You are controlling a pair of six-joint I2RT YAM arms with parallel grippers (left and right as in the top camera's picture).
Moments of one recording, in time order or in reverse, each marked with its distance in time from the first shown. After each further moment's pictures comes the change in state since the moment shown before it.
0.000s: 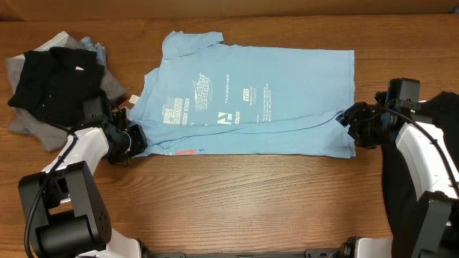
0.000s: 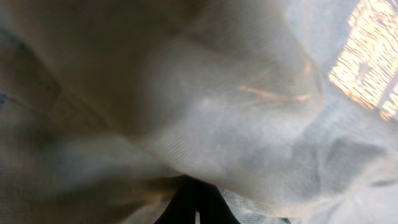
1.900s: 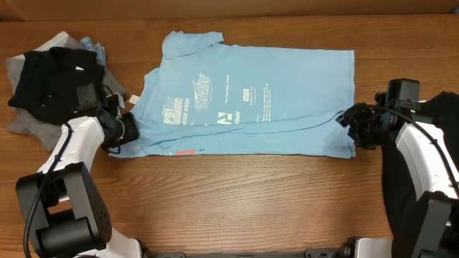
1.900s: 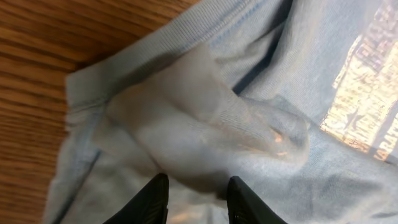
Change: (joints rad) left arm -0.012 0.012 0.127 -0.056 -0.137 0.046; right arm 0.000 0.000 0.000 -0.010 0.000 0.000
